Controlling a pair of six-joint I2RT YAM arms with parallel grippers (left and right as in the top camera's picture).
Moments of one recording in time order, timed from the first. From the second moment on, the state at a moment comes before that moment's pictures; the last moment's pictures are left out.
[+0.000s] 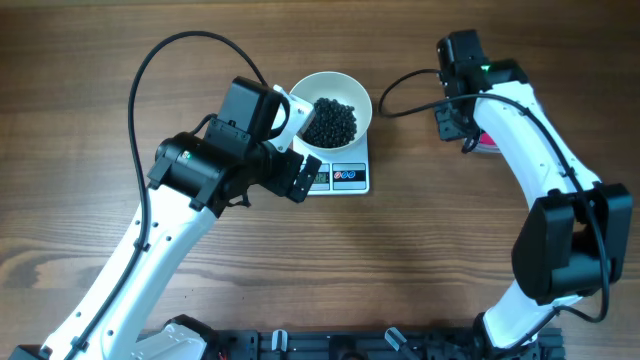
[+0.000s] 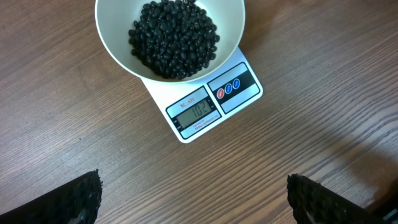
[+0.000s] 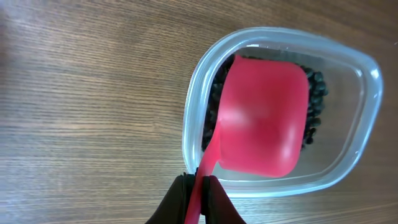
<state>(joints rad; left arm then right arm) -0.48 1.36 1.36 -1.04 0.09 0.05 0.17 1.86 1.49 -1.00 0.32 -0.01</state>
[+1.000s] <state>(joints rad) -0.48 1.36 1.36 -1.04 0.09 0.05 0.01 1.78 1.49 -0.94 0.43 0.02</state>
